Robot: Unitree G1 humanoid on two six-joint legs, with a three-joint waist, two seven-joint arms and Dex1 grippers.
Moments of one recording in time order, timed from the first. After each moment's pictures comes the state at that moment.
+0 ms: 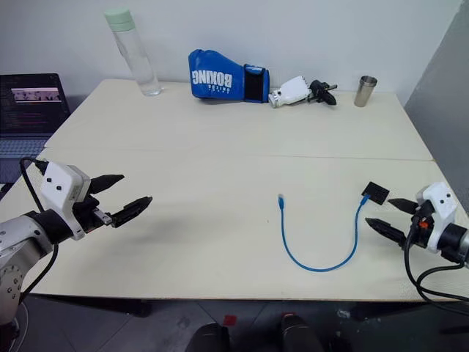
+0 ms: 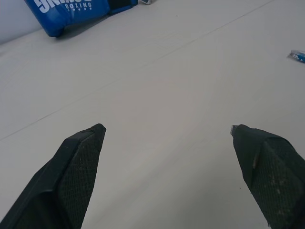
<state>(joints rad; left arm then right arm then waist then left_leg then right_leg) -0.05 0.84 0.43 -0.34 -0.49 0.57 -0.75 -0.01 -0.91 -0.41 -0.14 0.53 0.55 0.92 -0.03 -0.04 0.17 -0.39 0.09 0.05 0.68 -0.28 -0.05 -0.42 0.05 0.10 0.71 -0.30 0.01</state>
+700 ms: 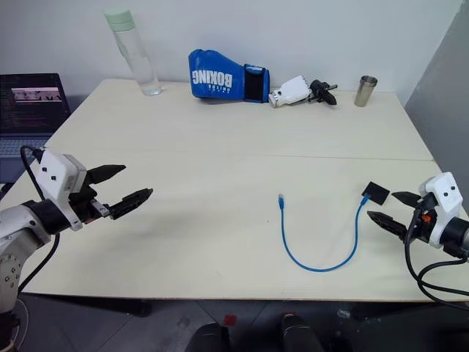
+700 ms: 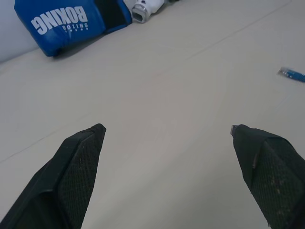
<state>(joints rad) -0.13 0.85 0.43 -0.30 -0.51 0.56 -0.82 -0.01 -0.90 -0.46 -0.24 0.54 0.64 0.87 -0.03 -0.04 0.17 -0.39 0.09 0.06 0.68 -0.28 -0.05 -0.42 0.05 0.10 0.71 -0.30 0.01</state>
